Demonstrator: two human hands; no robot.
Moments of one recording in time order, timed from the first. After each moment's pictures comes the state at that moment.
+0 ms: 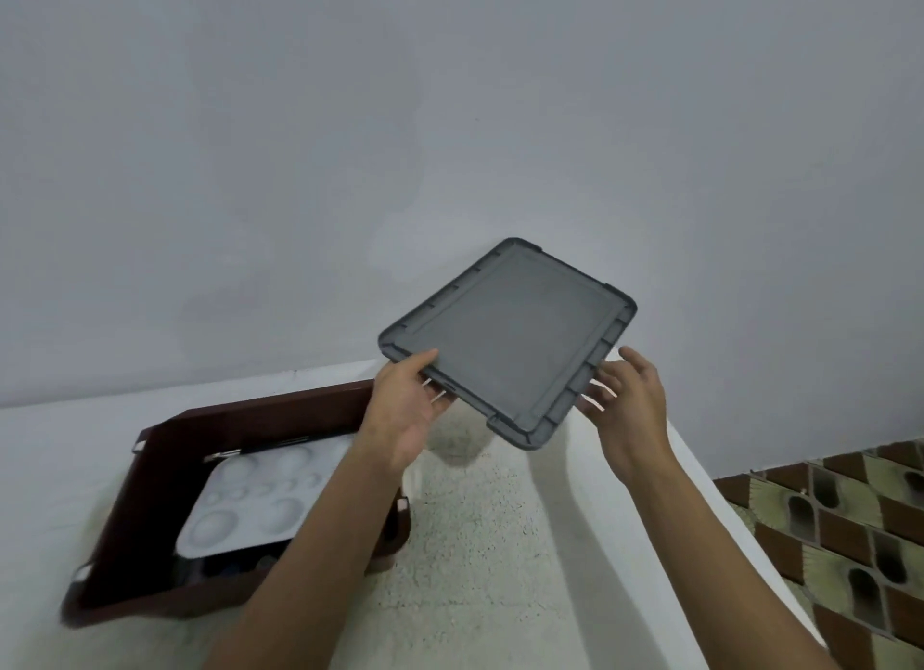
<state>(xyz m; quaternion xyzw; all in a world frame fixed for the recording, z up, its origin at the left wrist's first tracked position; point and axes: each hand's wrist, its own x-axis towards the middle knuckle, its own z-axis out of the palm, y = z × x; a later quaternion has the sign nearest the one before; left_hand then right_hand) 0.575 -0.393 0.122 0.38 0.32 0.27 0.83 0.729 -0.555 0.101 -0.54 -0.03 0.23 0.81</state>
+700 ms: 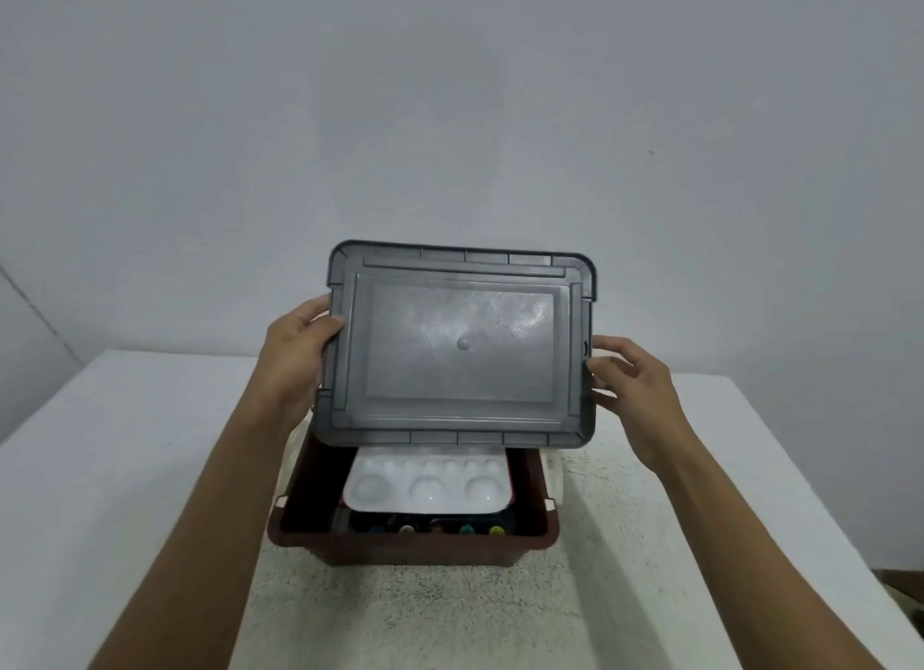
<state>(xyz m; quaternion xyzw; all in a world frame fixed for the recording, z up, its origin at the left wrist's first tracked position) 0.361 -0.257 0.171 0.57 0.37 0.43 0.60 0.637 -0.452 0.135 -0.65 -0.29 0.27 0.65</state>
